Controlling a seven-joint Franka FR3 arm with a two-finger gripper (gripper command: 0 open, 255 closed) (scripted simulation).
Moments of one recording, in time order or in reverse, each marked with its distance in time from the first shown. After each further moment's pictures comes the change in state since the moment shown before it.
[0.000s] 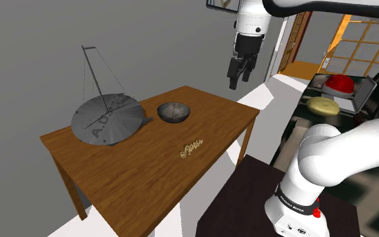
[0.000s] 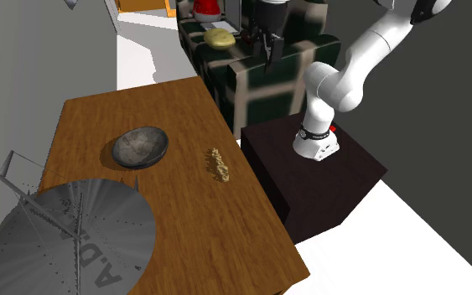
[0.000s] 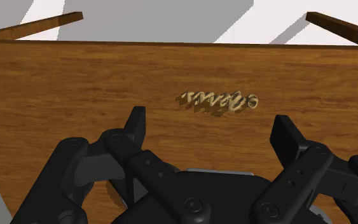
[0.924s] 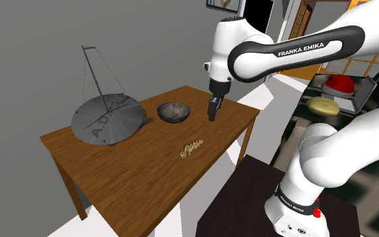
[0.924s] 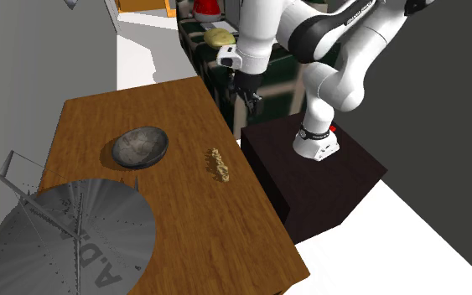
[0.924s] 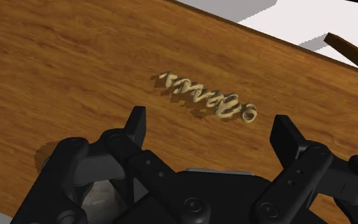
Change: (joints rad) arm 0.081 0.150 -0.001 -0.282 -0.083 0.466 -0.181
